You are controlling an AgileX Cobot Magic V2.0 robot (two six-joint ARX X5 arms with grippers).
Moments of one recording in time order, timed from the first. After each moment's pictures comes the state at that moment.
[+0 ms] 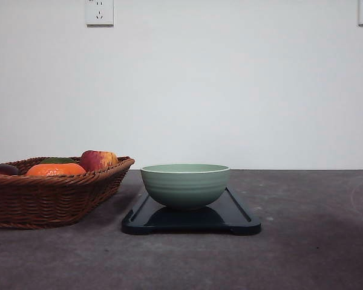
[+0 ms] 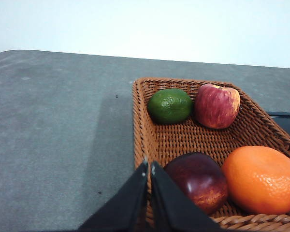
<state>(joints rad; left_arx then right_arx) 0.01 0.01 0.03 -0.15 0.07 -0.07 0.02 0.00 0.02 -0.05 -0.03 -0.02</state>
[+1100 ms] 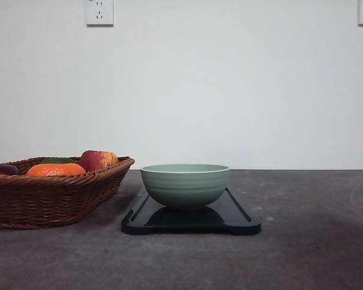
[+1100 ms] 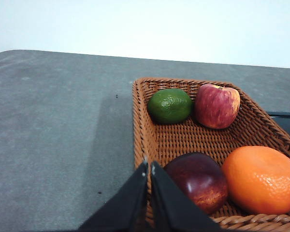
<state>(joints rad) 0.01 0.01 0.03 -0.15 0.07 -0.07 0.02 0.00 0.02 -0.05 -0.03 -0.02</state>
